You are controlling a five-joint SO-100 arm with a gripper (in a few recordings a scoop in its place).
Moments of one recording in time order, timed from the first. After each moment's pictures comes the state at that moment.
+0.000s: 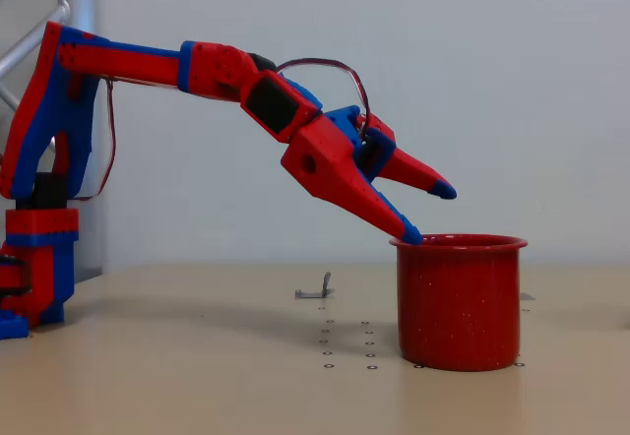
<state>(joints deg) 20.0 63.9 70.0 32.5 -69.4</state>
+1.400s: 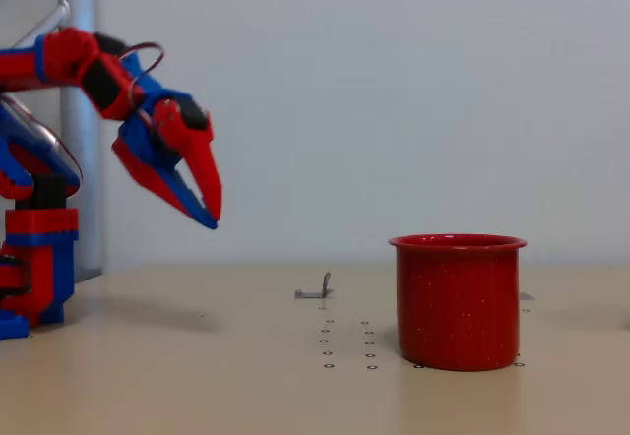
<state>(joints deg) 19.9 135.4 131.6 50.3 -0.5</state>
